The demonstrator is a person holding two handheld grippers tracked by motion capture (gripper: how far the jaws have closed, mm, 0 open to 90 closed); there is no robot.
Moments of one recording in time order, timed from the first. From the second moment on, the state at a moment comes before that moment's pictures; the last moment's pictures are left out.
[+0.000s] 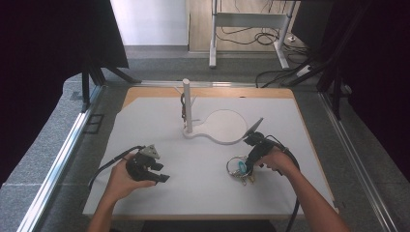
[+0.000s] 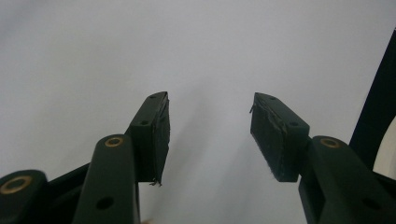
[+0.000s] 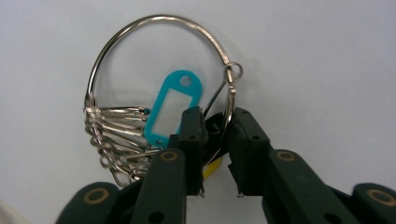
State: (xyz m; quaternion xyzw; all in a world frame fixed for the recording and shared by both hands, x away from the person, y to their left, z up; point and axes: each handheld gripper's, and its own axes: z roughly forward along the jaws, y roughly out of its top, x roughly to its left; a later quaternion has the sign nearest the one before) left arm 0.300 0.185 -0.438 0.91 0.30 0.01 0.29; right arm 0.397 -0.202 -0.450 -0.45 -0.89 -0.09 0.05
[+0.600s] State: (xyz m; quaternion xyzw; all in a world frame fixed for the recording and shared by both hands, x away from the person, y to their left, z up) left arm 0.300 0.185 -0.438 0.91 0.30 0.01 0.29; right arm 0.396 -0.202 -0.421 -0.40 -0.91 -0.10 0.07
